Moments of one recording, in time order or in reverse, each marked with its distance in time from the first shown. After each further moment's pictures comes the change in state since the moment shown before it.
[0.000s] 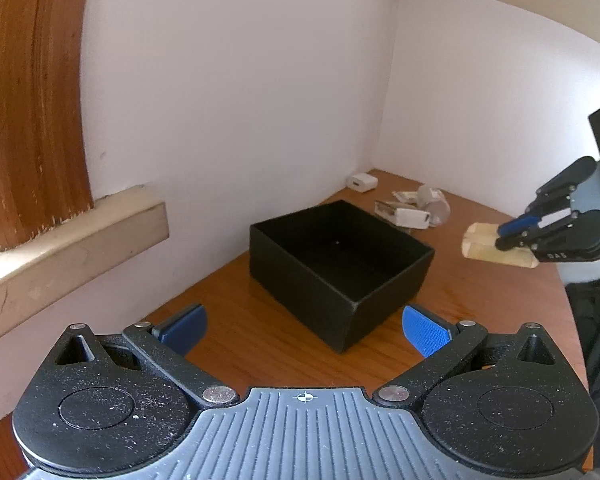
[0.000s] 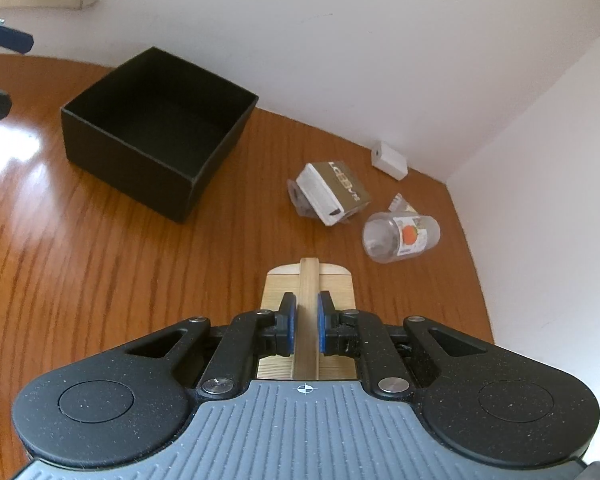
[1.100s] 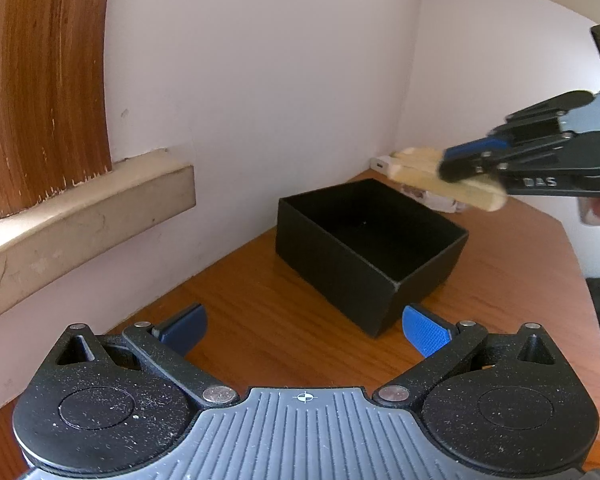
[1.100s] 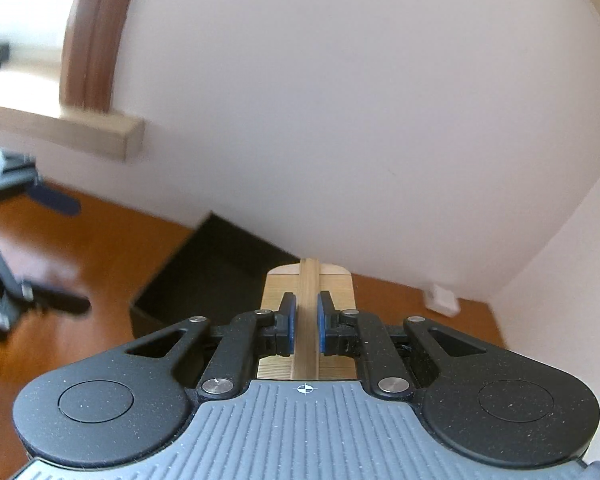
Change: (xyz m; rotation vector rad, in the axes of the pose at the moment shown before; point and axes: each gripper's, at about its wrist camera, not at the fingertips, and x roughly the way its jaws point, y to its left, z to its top) left arm 0.010 0.013 -0.012 -0.024 0.044 0.035; right arm -0.012 0.036 0.081 0.059 -0.300 0.111
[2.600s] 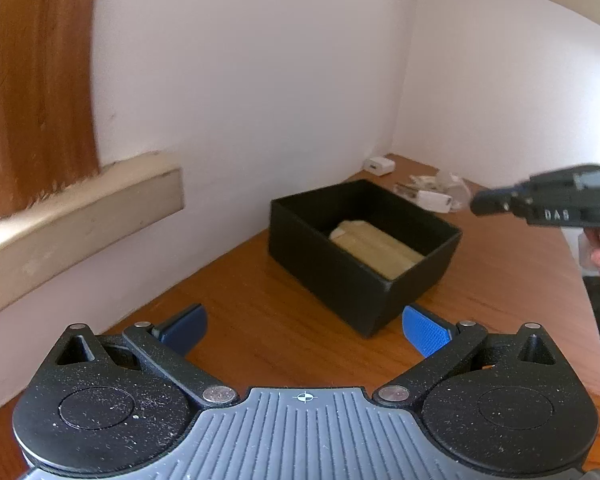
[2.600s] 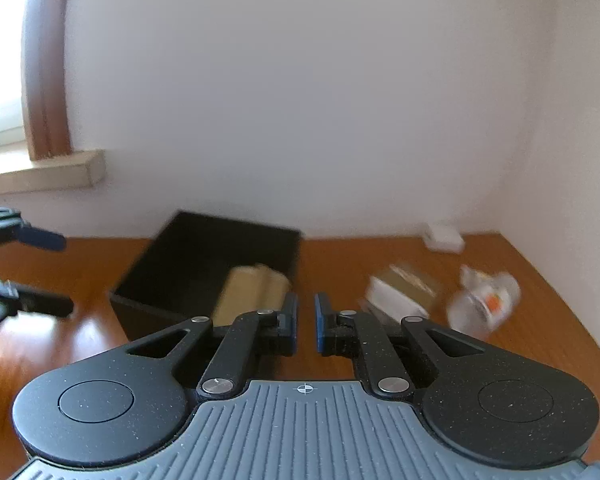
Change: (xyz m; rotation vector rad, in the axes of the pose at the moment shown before) left arm -0.001 -0.006 0.000 0.018 -0.016 -0.016; right arm -0.012 -0.042 -0.077 0.313 -0.083 0.030
